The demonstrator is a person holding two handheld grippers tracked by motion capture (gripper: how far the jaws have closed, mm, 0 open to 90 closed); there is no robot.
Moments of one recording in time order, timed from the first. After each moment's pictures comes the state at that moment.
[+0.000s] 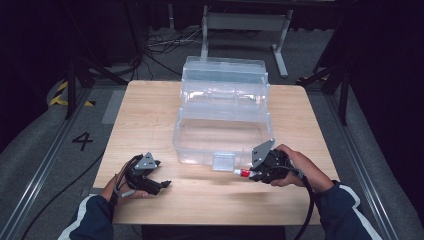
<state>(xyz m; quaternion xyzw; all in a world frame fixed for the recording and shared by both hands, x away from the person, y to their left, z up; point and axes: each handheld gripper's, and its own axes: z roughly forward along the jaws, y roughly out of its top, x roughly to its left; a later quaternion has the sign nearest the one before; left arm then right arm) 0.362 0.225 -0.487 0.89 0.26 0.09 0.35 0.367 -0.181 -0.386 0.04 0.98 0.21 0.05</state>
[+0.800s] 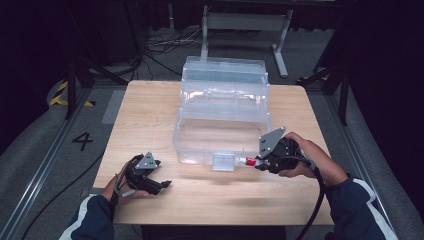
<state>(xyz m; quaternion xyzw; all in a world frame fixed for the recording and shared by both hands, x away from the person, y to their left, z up) 0.362 0.225 -0.487 0.89 0.26 0.09 0.35 0.369 -0.188 -0.333 0.04 0.97 0.21 0.10</state>
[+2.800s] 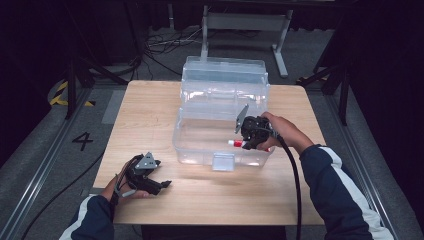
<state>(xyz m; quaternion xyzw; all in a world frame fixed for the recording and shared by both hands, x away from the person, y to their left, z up) 0.362 0.225 -0.487 0.89 0.26 0.09 0.35 0.468 -0.143 -0.375 0.06 0.99 0.10 0.06</state>
